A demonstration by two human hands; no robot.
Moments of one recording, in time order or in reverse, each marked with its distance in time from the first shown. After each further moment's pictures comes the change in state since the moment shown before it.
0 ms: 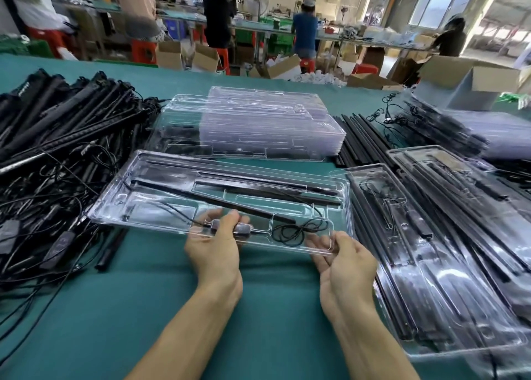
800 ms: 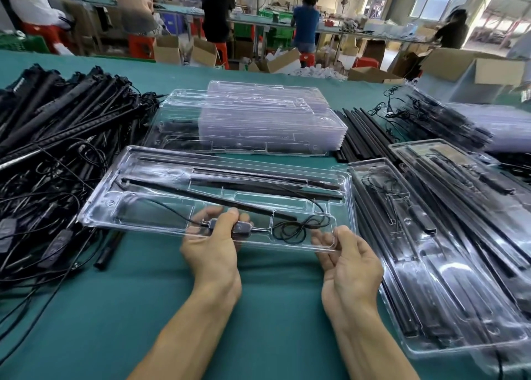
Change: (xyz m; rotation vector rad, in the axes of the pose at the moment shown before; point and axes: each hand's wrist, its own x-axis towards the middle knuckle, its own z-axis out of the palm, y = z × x) left_hand -0.004 0.005 -0.004 -0.063 -0.032 0.008; right_hand -0.004 0.005 -0.003 0.091 0.011 -0.059
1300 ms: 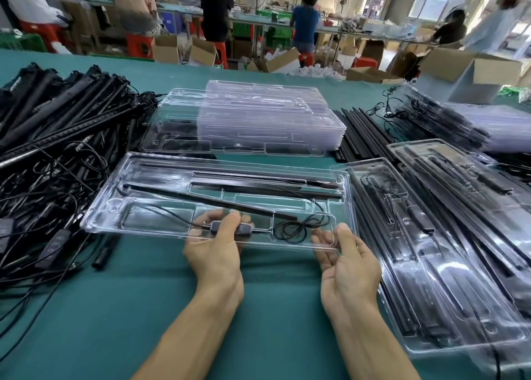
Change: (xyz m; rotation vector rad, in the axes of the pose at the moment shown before) left_hand -0.003 -0.006 -0.001 0.029 -0.001 -0.012; right_hand 0.002 -0.001 0.001 0.084 0.026 0.057
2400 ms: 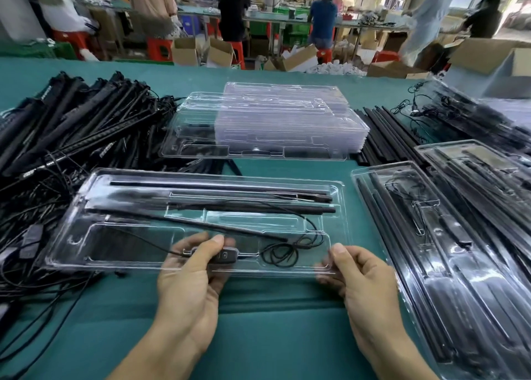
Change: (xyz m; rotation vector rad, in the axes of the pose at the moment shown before) left_hand -0.007 0.054 -0.042 0.024 -0.031 -0.192; right_hand -0.003 0.006 -0.018 -0.560 -0.294 -0.115
